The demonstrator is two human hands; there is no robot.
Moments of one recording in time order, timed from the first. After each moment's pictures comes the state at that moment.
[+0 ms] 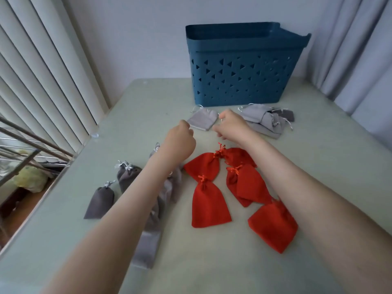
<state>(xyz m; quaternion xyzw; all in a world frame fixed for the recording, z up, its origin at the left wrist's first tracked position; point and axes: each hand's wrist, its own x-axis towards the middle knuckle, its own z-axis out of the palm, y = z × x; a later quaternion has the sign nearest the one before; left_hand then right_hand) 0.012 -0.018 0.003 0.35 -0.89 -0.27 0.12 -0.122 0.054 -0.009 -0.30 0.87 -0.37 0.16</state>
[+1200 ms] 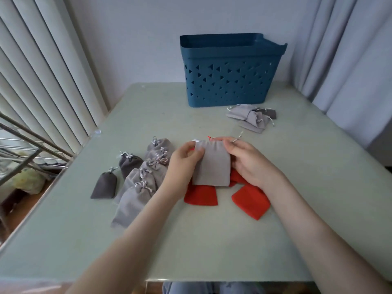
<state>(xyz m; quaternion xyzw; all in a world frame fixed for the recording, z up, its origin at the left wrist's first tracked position) 0.061 0.053 -0.040 0.24 -0.63 -0.69 0.26 -0.049 0.167 -0.029 -0.26 0.53 -0.71 0.38</state>
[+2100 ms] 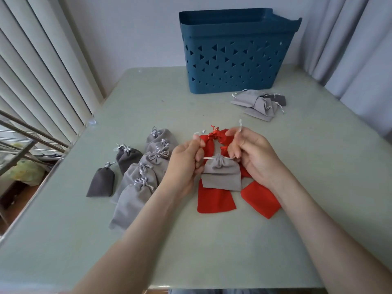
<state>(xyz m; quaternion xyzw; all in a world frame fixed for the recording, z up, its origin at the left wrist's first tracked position) 0.059 0.050 -0.044 0.22 -0.54 -0.78 0.23 -0.051 0.161 -0.047 -0.30 0.51 -0.75 0.30</state>
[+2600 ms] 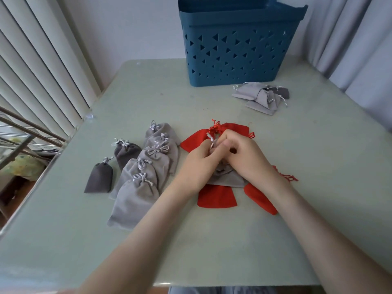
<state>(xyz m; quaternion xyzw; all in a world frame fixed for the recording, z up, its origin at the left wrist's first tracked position) 0.063 0.067 -0.046 0.20 -0.77 -0.59 0.16 -0.034 0.156 -0.051 -0.44 0.73 -0.51 0.13</state>
